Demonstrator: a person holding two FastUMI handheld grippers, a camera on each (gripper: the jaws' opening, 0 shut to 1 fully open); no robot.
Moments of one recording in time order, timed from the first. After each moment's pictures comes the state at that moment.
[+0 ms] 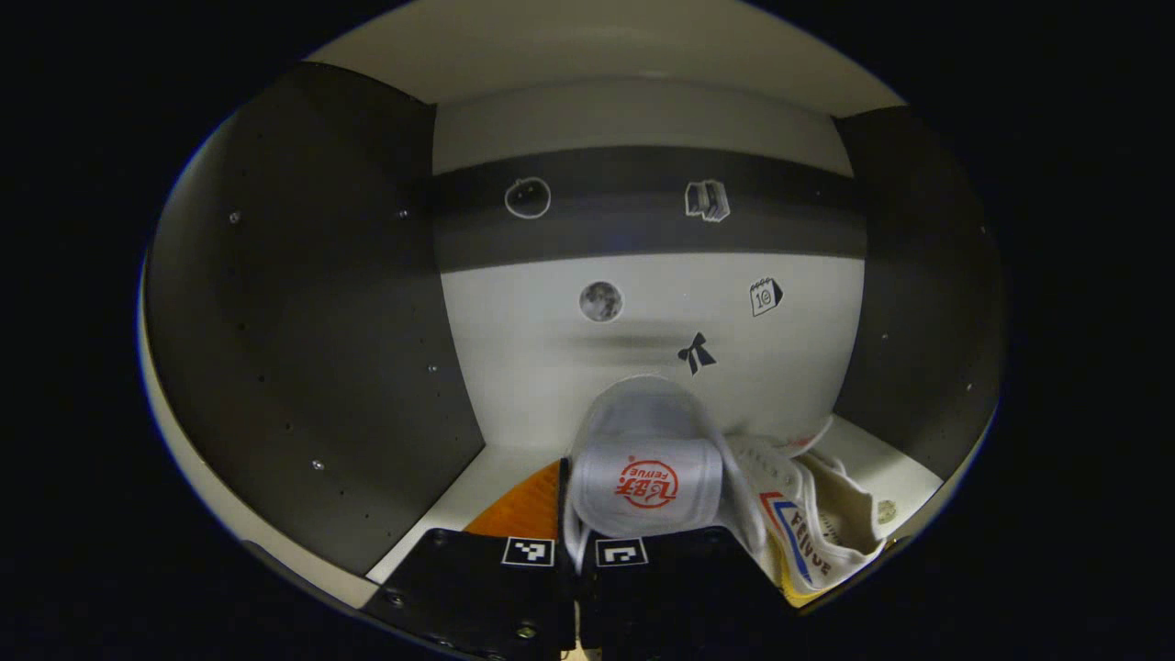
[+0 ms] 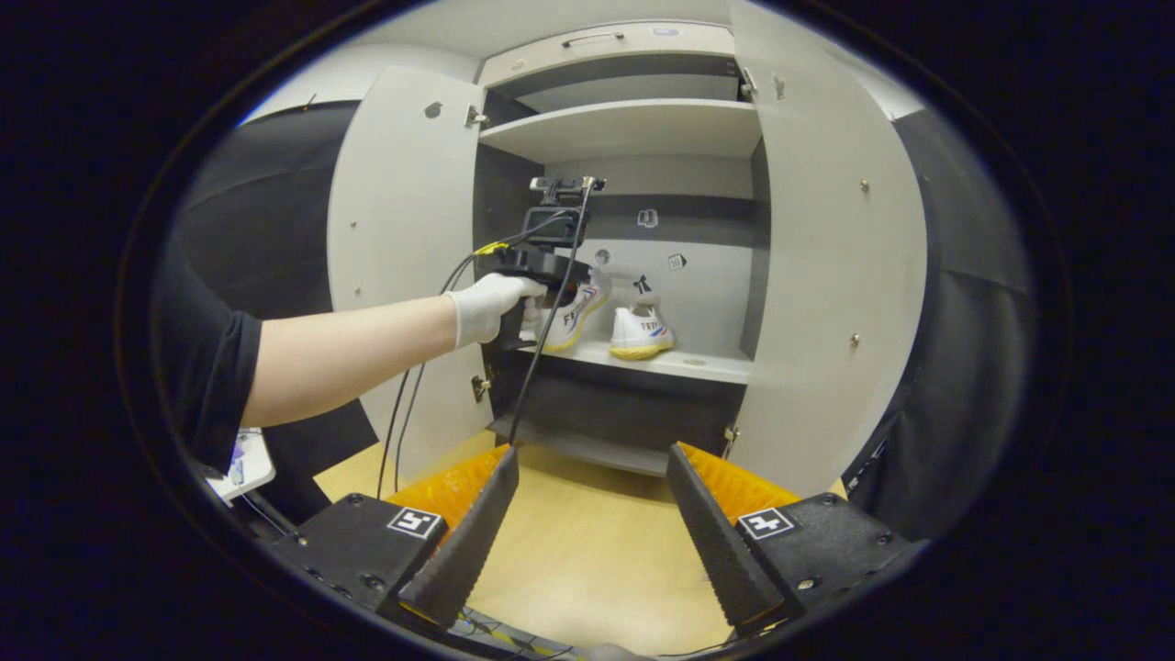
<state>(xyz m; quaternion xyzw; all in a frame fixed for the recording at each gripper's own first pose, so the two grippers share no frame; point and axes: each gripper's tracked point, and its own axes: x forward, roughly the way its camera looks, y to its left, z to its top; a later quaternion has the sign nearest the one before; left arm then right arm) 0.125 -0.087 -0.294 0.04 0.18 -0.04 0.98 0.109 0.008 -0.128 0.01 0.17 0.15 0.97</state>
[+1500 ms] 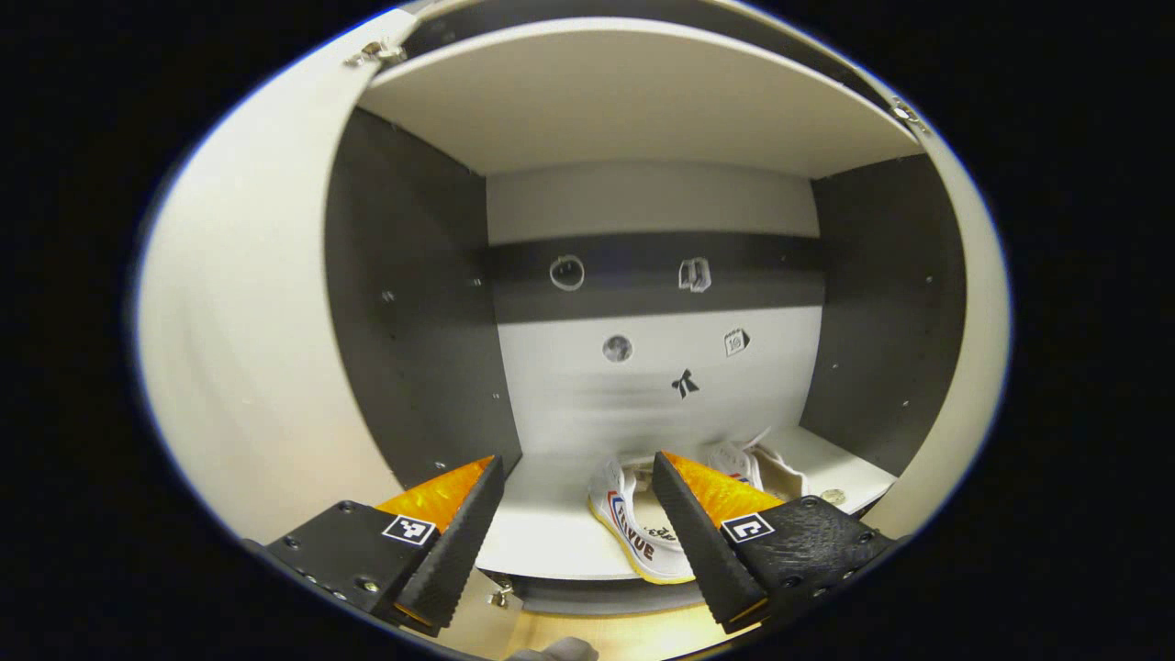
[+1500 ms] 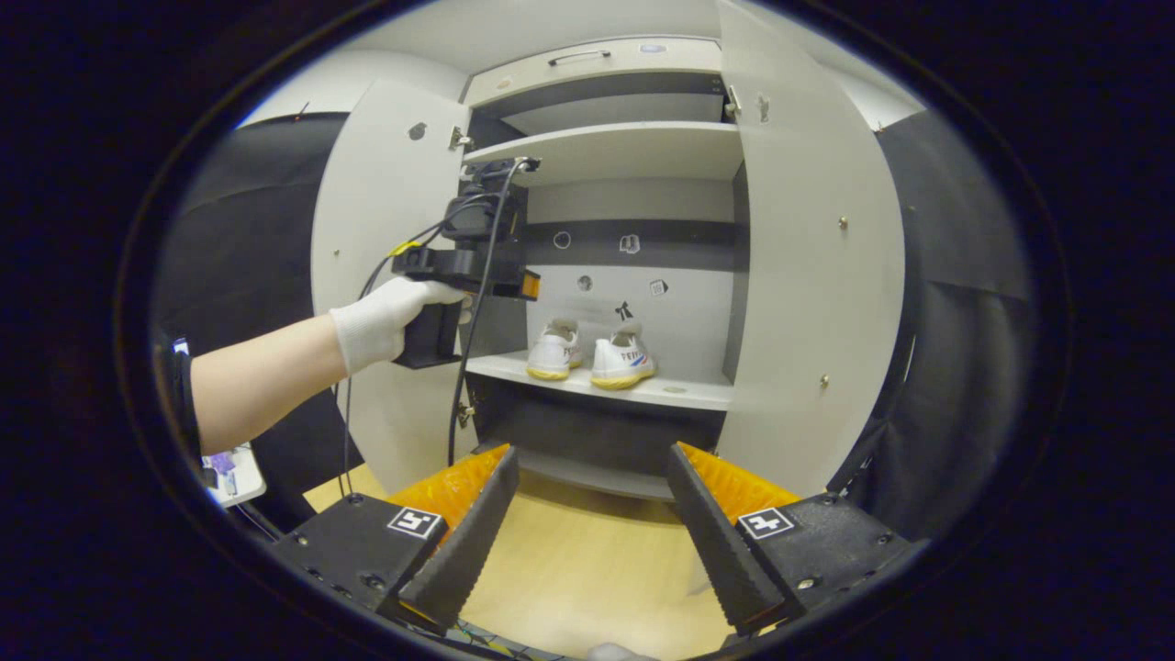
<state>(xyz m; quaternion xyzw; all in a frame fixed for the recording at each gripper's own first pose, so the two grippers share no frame) 0.008 -0.053 -0.199 0.04 0.10 -0.05 0.99 0.120 -0.006 -0.091 0.02 0.13 0.12 0.99</state>
